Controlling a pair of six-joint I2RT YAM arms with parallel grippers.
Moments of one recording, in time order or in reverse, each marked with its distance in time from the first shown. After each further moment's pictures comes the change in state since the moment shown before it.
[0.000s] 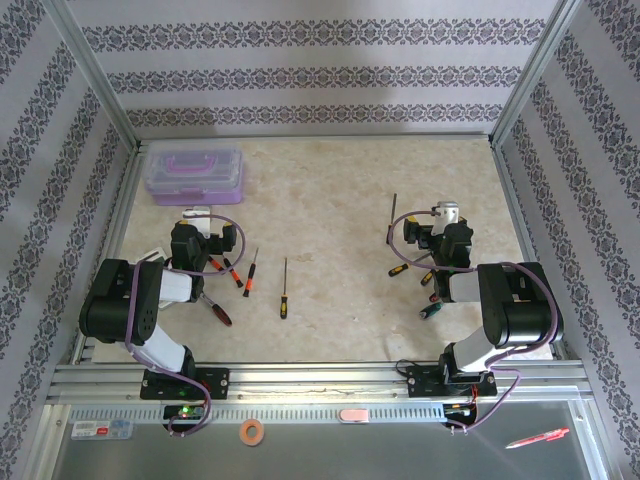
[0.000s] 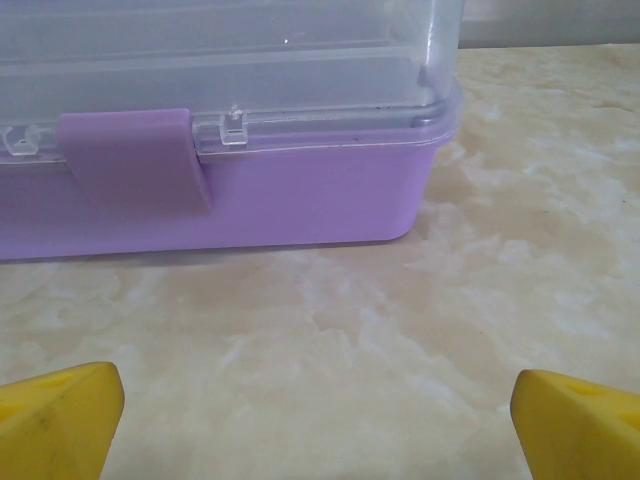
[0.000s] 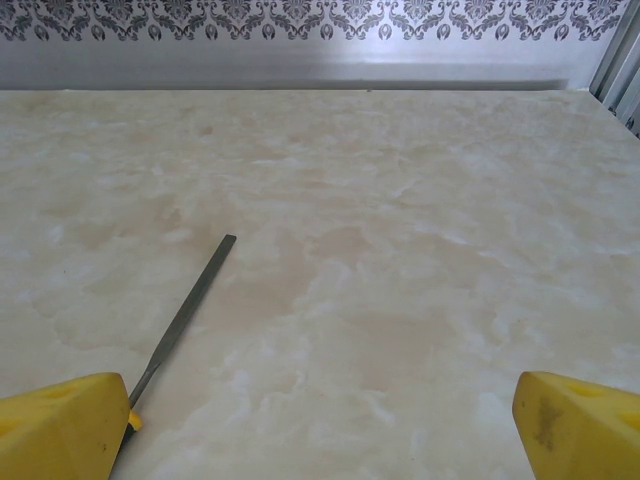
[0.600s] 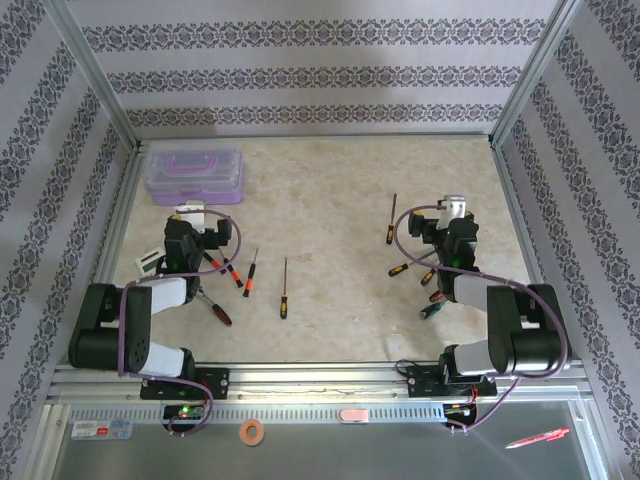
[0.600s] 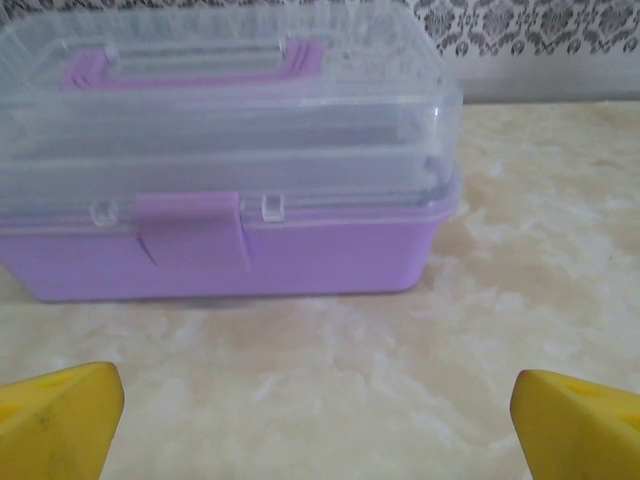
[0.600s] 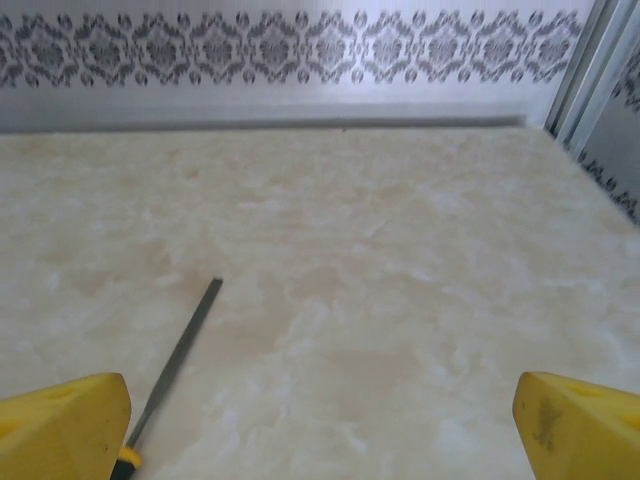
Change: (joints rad) left arm 0.000 -0.208 0.021 -0.171 -0.038 -0.001; right arm 0.001 -0.182 0.046 -0.192 0.053 0.006
